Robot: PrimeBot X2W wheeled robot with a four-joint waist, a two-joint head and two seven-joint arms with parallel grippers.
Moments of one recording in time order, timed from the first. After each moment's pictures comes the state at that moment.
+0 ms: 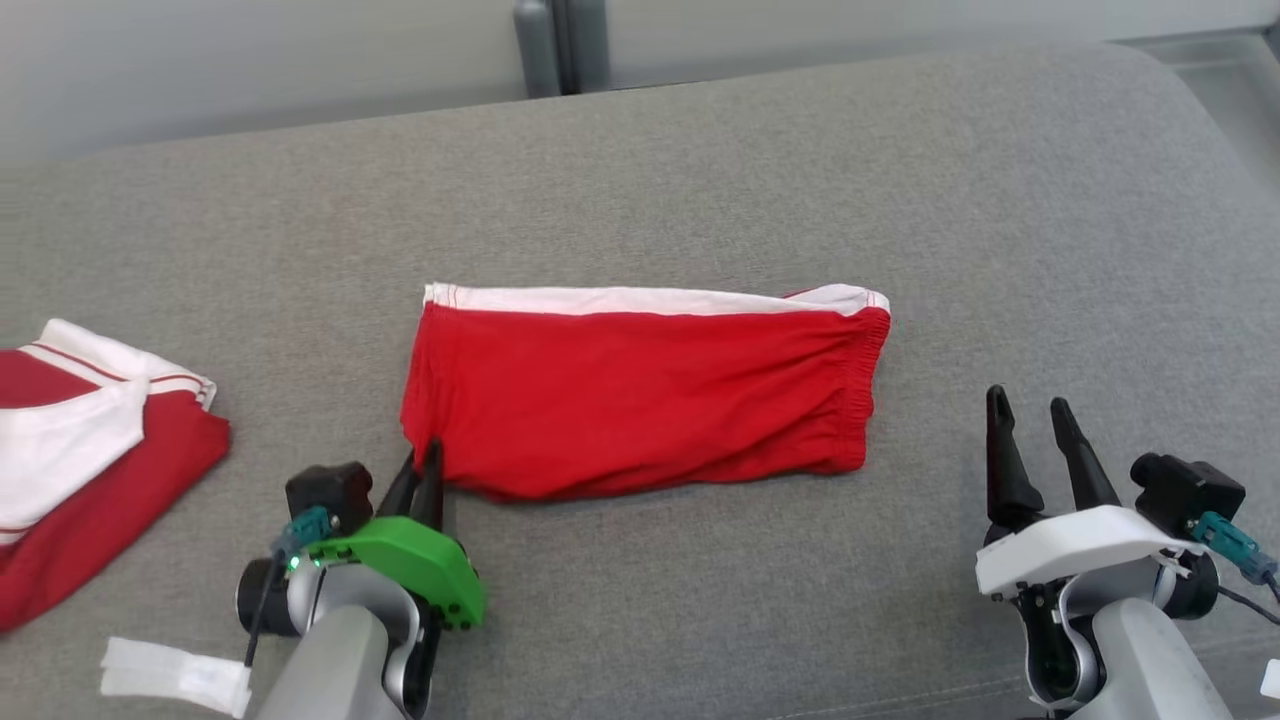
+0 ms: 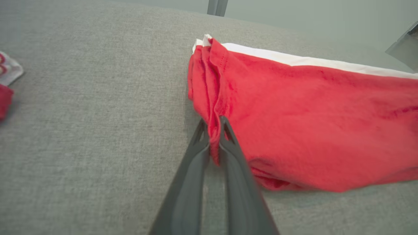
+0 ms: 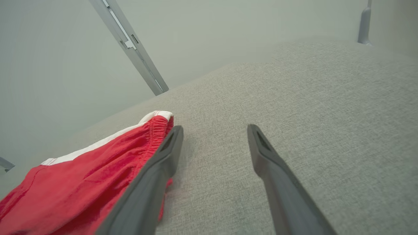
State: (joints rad) left arm -0.45 0.05 -0.25 0.86 -0.42 -0.08 -0.26; right arm -0.21 -0.05 -0.04 0.39 0.42 0.13 -0.26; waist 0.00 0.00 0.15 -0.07
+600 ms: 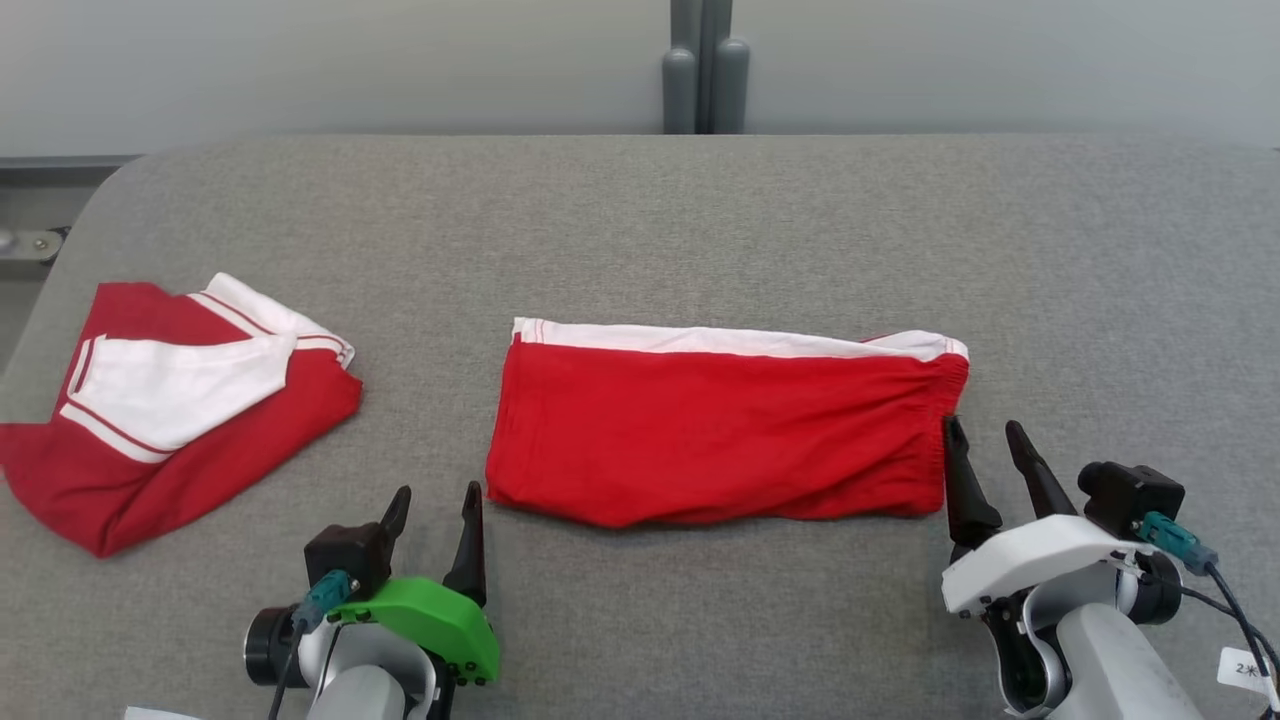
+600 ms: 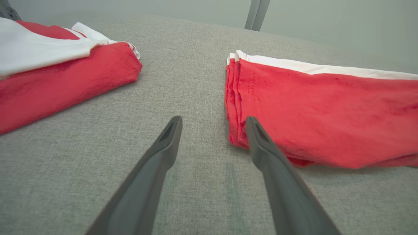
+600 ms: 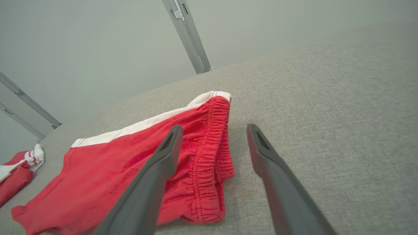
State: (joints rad) left arm -0.27 0.05 -0.26 0.68 -0.37 -0.02 -0.26; right arm -0.23 -0.05 0.03 0.49 0.40 0.13 -0.26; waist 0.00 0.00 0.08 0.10
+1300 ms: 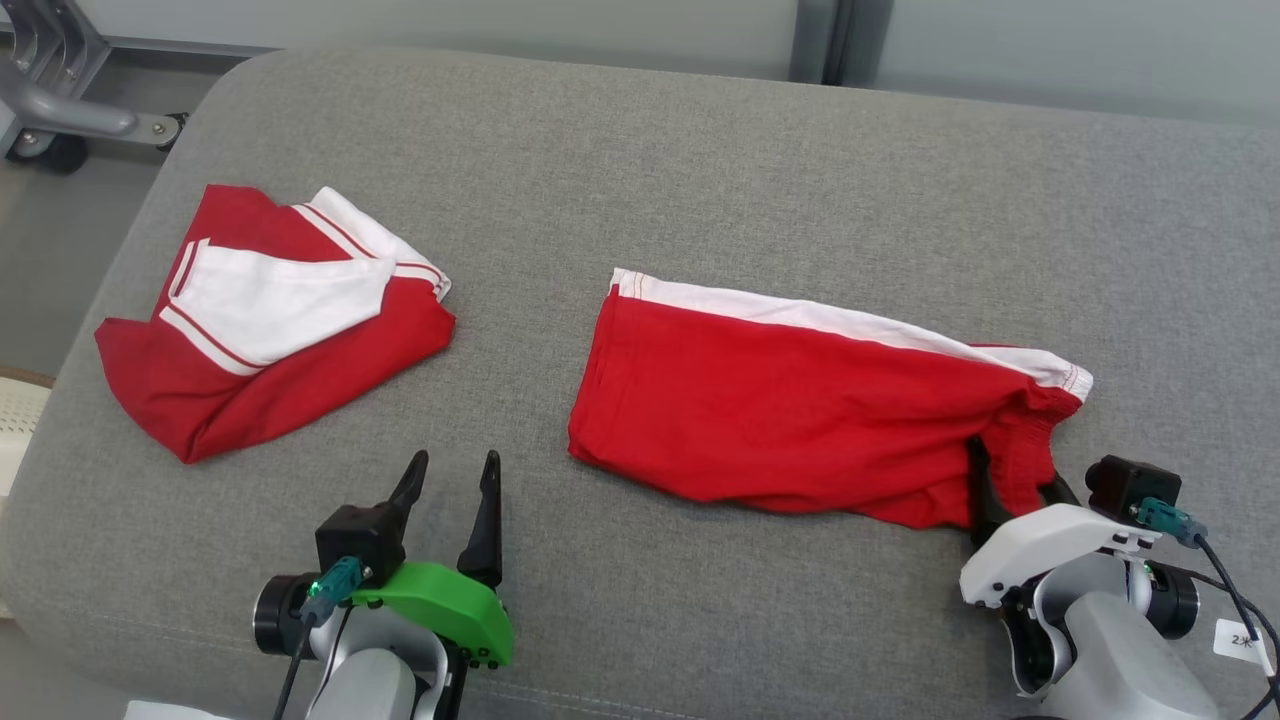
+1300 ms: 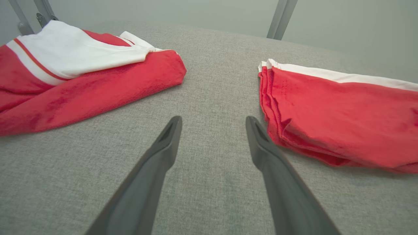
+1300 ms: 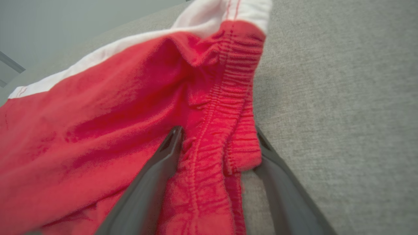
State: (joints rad) left arm -0.25 0.05 -0.28 0.55 -0.32 -0.02 -0.26; right arm -0.38 -0.06 -0.05 0.85 0.34 0.13 -0.27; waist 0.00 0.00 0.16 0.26
